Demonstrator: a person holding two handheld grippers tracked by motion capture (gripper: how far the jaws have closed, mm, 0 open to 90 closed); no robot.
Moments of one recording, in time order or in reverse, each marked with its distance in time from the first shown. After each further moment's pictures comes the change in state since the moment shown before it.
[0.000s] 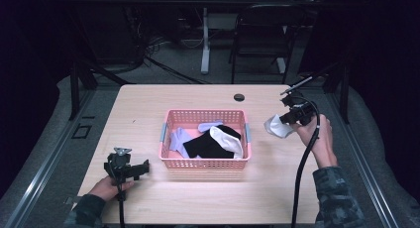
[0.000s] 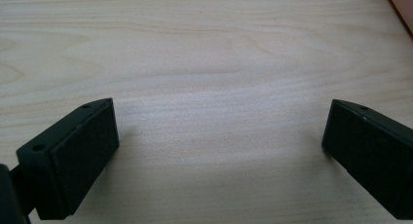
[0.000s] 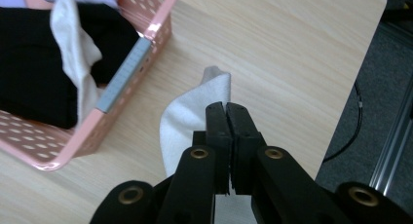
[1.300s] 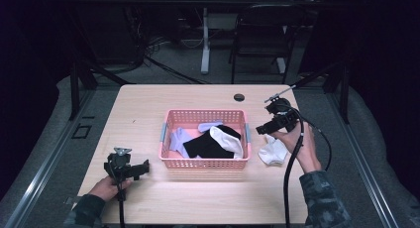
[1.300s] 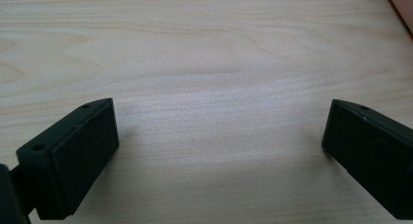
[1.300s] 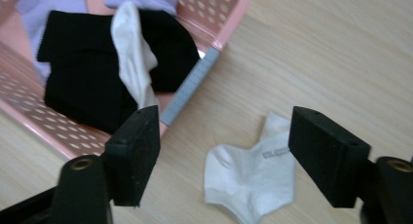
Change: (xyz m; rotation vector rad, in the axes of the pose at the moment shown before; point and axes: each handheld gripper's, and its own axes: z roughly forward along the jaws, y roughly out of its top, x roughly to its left) left arm 0.000 0.000 0.000 -0.001 -0.001 -0.003; right arm 0.041 0.003 0.018 -0.045 0.119 -0.035
